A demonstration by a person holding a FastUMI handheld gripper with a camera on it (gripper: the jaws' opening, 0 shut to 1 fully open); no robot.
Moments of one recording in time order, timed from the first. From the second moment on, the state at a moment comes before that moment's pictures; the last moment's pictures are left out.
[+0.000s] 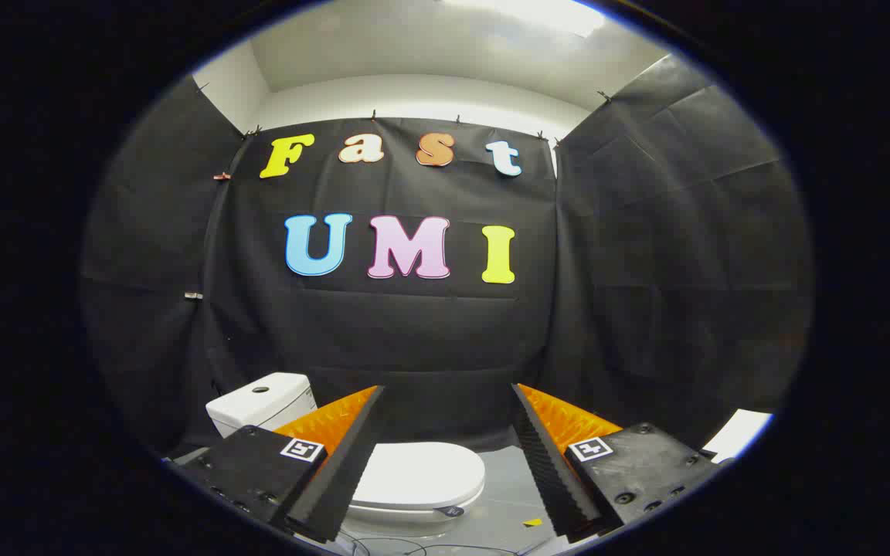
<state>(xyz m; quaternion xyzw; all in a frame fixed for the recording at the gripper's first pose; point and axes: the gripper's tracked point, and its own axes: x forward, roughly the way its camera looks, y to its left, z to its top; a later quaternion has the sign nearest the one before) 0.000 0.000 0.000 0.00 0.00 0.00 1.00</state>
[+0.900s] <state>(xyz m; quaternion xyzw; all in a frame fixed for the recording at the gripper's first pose) 0.002 -0.002 -0.006 0.00 0.02 0.00 1.00</state>
